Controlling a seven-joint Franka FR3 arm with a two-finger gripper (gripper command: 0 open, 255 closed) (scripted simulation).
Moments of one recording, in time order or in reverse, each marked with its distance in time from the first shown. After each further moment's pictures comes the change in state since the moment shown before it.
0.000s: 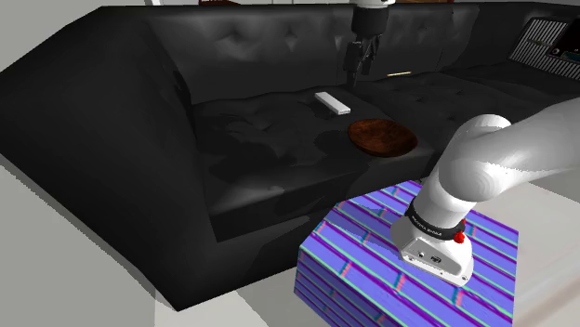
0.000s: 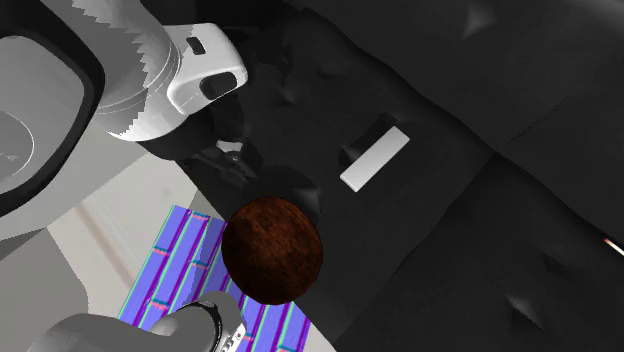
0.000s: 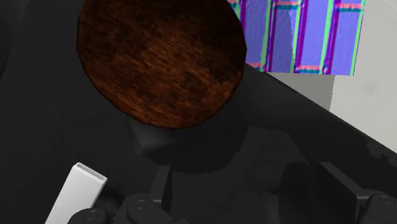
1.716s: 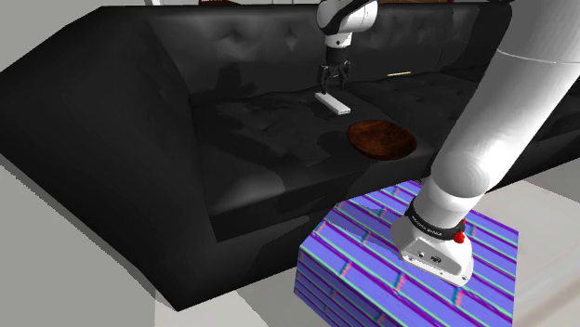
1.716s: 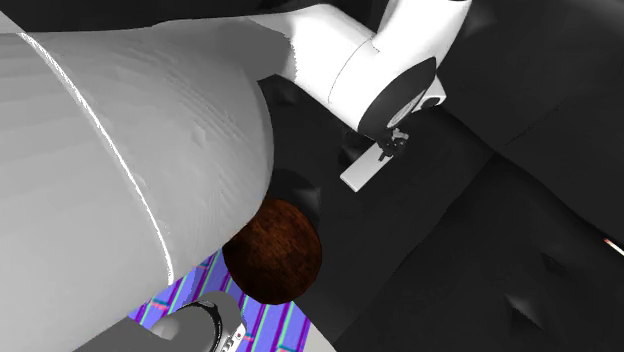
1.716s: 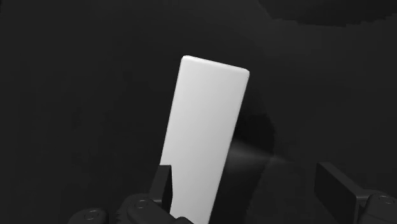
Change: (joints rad) arm -0.153 0.843 -0.252 0.386 0.066 0.424 -0.106
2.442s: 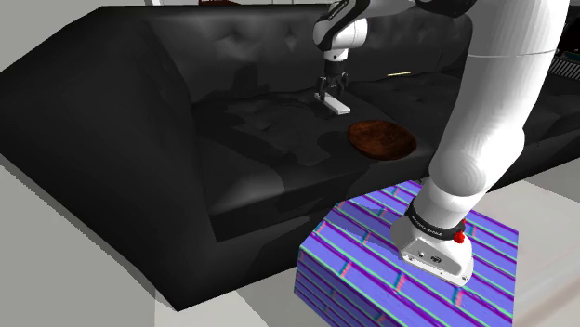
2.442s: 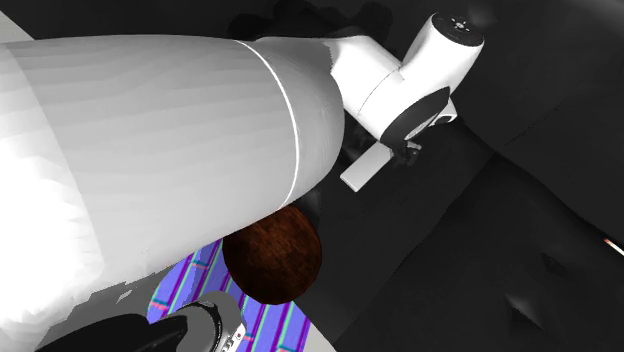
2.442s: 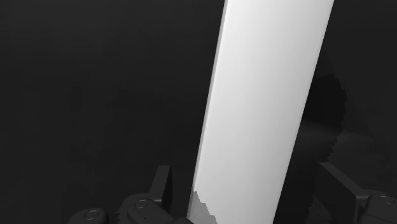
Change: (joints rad) arm -0.049 0.207 -0.017 0.107 0.078 0.082 -0.041
